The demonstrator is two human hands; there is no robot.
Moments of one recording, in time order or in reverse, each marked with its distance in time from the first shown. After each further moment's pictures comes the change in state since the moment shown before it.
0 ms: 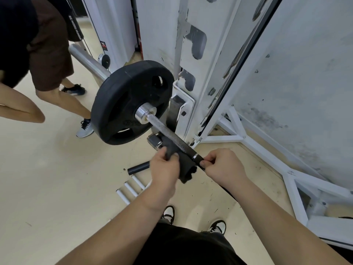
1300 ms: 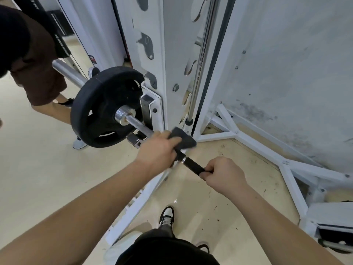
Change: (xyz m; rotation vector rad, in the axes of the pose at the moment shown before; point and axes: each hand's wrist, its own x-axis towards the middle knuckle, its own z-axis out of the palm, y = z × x) left_hand -0.006 0.036 0.016 1.513 -0.350 1.018; right_hand -0.049 0.069 -0.027 -0.100 -0.051 0.023
